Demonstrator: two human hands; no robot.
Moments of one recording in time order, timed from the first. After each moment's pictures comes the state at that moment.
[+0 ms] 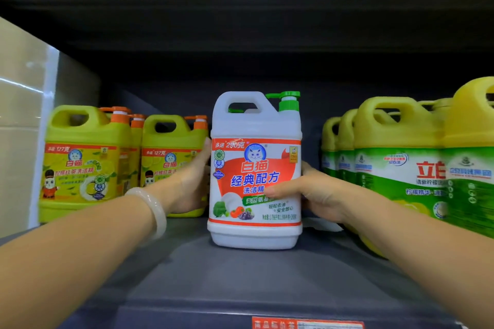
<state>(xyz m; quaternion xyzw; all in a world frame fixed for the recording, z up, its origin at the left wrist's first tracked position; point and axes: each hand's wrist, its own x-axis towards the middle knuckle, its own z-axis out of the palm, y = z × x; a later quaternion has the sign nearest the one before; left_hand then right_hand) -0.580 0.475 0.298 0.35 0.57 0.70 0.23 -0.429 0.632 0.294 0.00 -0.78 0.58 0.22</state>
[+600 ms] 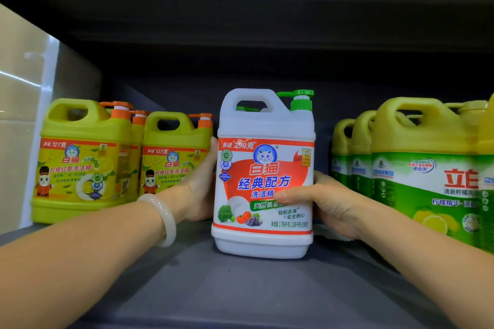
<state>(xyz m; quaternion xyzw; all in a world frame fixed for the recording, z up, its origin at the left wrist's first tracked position) -0.595 0.494 0.291 0.37 0.50 0.72 0.31 -0.428 0.628 0.288 0.00 -0.78 0.59 0.22</state>
